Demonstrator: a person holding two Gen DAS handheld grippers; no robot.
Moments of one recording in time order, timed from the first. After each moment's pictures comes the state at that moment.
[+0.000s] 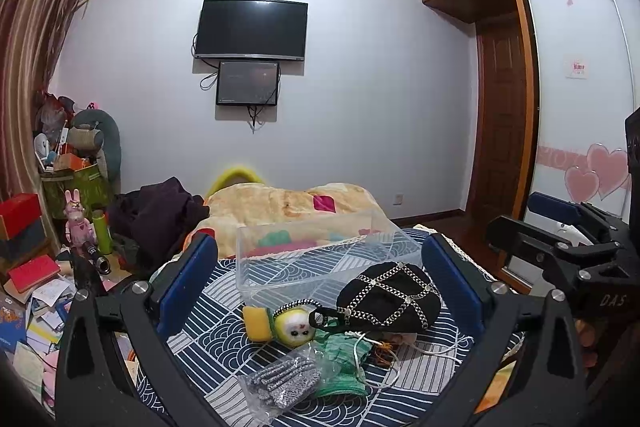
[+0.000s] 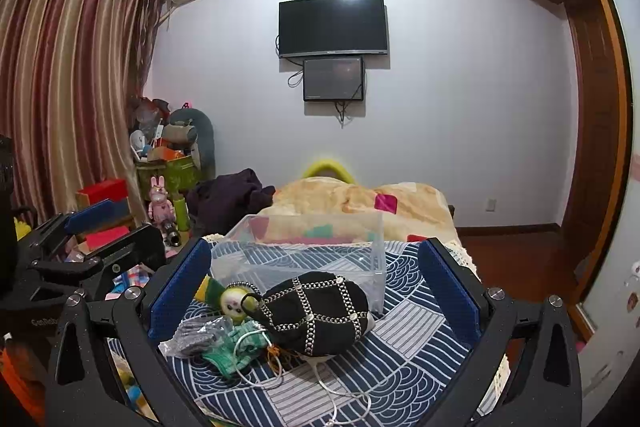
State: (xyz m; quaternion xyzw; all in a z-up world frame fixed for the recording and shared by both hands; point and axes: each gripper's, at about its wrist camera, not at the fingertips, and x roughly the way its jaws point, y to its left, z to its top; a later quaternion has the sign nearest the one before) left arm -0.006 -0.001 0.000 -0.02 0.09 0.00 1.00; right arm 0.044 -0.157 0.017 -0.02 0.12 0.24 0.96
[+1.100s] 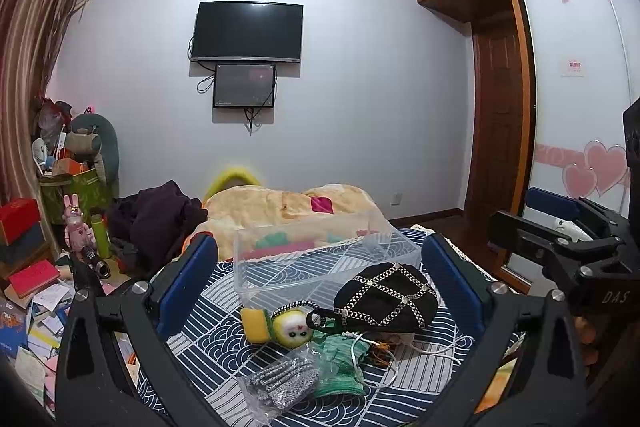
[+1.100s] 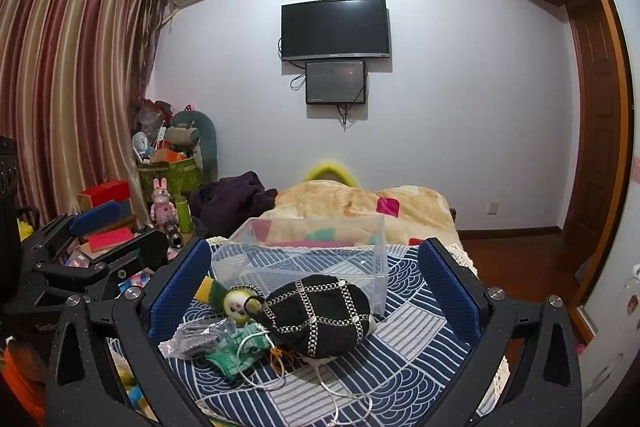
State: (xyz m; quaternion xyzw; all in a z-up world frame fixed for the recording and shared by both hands) left arm -0.006 -0.003 0.000 -0.02 0.09 -0.01 1.00; right arm 0.043 -0.158 0.020 -0.01 0.12 0.25 0.96
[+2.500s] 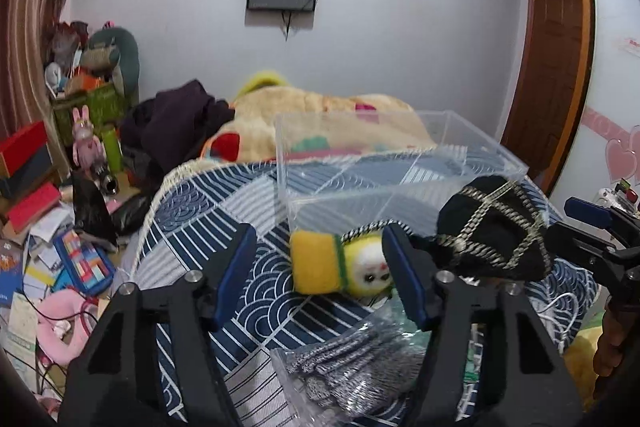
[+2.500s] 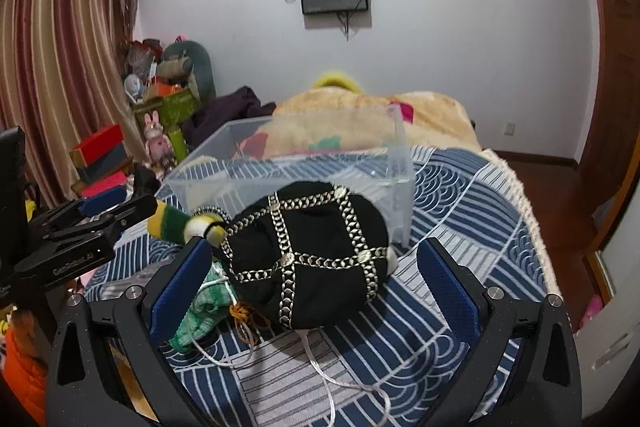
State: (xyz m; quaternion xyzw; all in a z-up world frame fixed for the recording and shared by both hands) left arm 0.085 0.058 -0.098 -0.07 0.25 0.05 0.96; right arm 0.119 -0.132 -0.064 -0.02 0.28 0.27 0.92
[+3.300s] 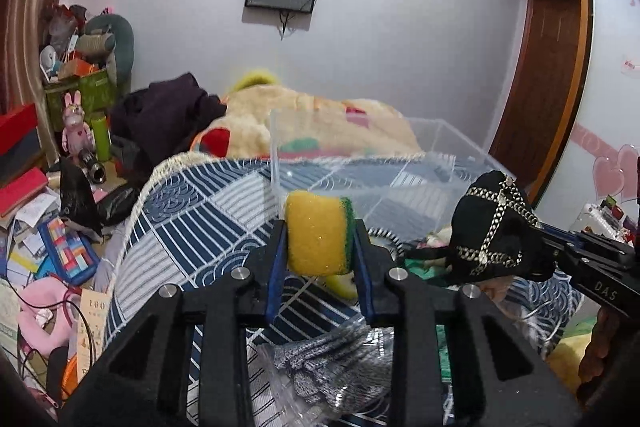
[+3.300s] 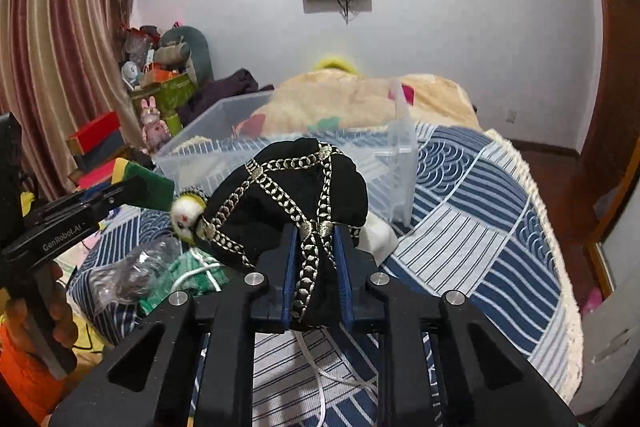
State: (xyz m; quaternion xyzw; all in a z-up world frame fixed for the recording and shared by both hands) left arm 0.073 0.058 -0.088 -0.10 0.24 0.02 0.97; right arm 0.115 -0.142 -0.061 -0.03 0.28 0.26 0.92
